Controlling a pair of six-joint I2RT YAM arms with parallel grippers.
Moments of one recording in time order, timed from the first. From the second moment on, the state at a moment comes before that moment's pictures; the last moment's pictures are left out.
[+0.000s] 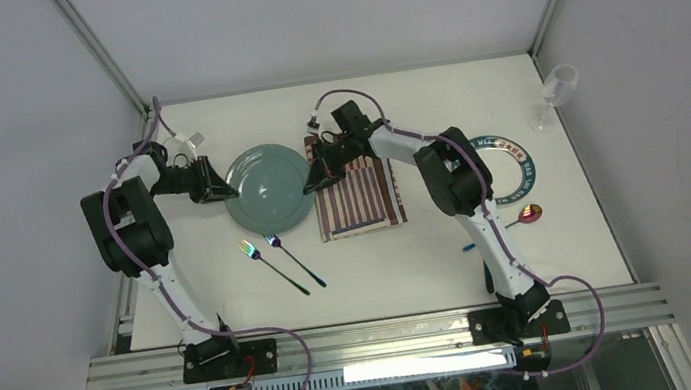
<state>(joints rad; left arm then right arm) 0.29 2.03 1.40 -0.80 0.94 0.26 0.59 2.41 1.83 -0.30 -0.96 0.53</state>
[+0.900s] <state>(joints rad) 0.23 2.03 1.47 -0.75 0.78 0.22 0.60 2.47 1.97 -0.43 -0.81 0.44</state>
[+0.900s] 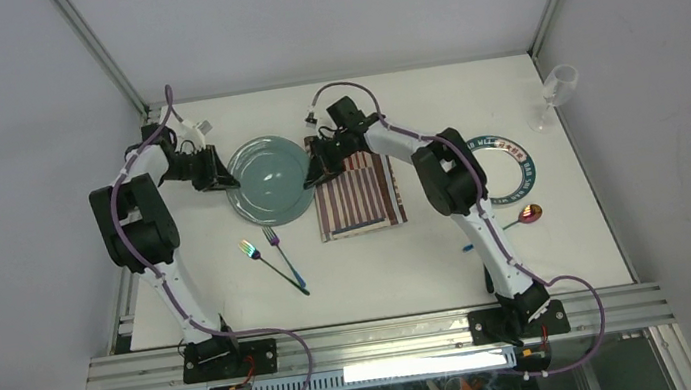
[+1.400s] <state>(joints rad) 0.15 2.03 1.53 -0.73 0.69 0.18 0.57 2.47 1.97 -0.43 -0.77 0.42</state>
